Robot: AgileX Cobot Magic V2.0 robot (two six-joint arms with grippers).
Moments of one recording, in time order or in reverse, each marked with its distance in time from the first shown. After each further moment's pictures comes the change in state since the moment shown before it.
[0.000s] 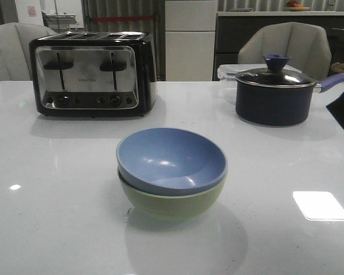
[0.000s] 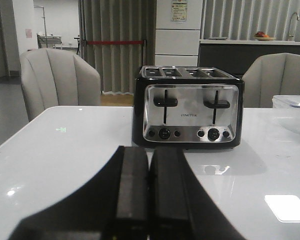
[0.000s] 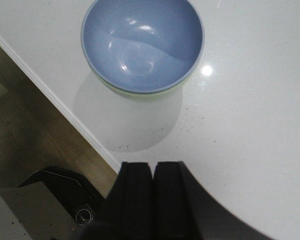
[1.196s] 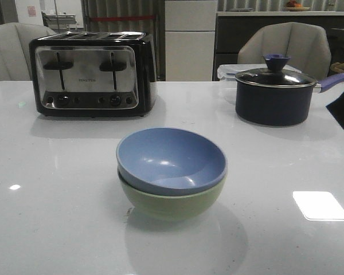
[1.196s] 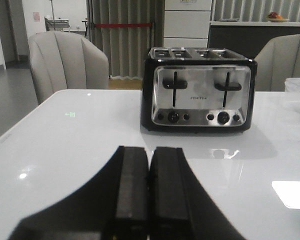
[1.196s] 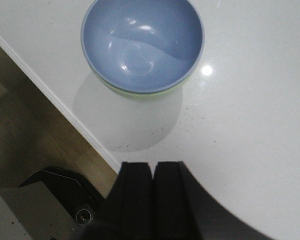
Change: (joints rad) left arm 0.029 0.000 0.000 -0.004 0.044 0.010; right arm 0.000 0.000 -0.002 0.000 0.000 0.000
